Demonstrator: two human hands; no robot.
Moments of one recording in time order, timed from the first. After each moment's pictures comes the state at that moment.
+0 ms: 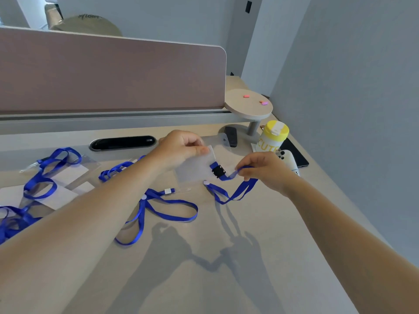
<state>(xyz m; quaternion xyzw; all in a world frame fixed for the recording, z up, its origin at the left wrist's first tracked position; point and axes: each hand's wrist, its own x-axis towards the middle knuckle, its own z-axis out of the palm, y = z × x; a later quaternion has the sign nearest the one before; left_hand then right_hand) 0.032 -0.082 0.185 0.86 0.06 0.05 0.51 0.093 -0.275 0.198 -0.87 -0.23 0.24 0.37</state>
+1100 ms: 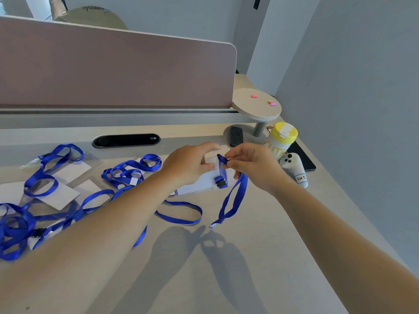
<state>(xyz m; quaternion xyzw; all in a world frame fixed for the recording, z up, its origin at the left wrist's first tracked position) 0.042 -0.086 0.156 0.95 0.05 0.05 0.30 0.088 -0.234 0.196 -0.84 -0.25 0.19 0.44</state>
